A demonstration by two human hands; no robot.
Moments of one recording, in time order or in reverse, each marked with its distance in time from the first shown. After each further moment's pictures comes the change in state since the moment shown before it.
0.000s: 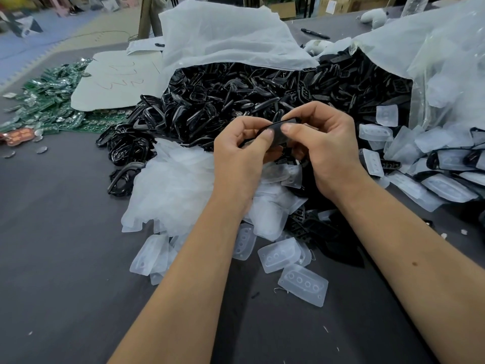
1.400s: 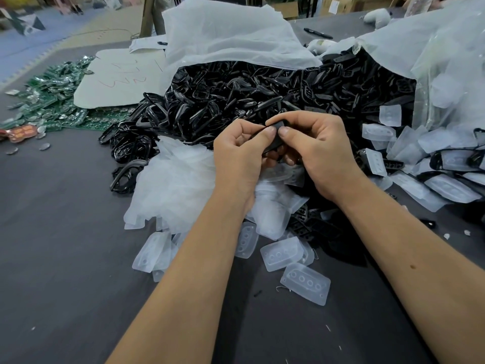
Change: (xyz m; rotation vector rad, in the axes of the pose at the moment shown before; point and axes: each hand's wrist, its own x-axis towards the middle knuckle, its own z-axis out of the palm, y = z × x) left_hand 0.003 0.001 0.001 -0.043 0.093 -0.157; right_hand -0.001 0.004 0.002 -0.082 -0.149 0.002
